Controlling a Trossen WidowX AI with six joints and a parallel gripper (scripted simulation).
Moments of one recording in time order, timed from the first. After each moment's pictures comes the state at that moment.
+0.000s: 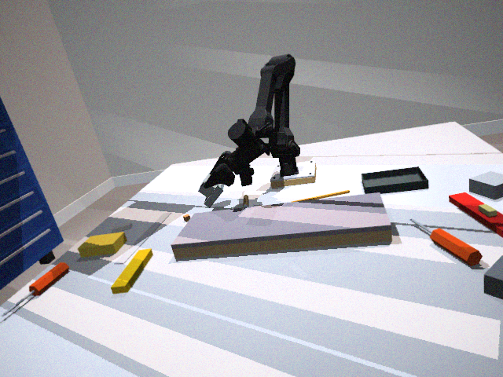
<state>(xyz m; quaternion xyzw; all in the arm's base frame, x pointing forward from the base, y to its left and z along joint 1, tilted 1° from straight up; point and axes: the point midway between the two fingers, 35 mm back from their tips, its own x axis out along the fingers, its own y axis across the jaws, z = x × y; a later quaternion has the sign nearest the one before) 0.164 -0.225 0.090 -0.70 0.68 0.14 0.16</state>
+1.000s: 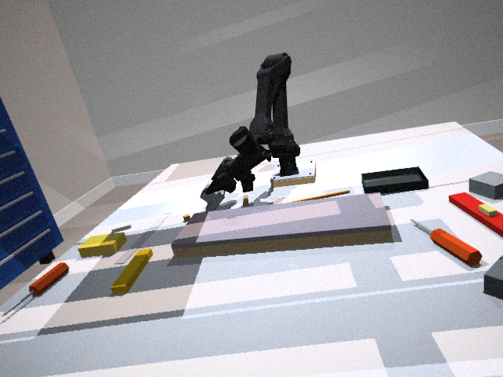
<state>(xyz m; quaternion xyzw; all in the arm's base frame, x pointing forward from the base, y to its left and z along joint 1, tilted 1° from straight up) 0.163 -0.226 0.069 -0.70 0.68 0.14 0.16</state>
